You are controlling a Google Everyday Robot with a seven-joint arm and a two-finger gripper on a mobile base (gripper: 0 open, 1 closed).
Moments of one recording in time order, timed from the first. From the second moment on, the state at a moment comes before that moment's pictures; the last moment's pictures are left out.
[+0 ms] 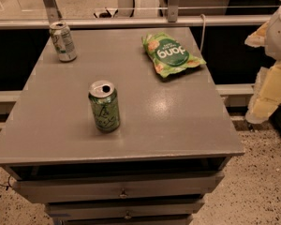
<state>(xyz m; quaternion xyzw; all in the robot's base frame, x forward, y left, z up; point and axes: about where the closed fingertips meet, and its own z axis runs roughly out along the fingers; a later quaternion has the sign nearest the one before) 0.438 -0.216 0.977 -0.60 0.78 -0.04 0.16</state>
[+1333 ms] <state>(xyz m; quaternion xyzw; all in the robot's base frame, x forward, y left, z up) 0.472 -0.105 0.950 -0.60 0.72 0.13 0.31</state>
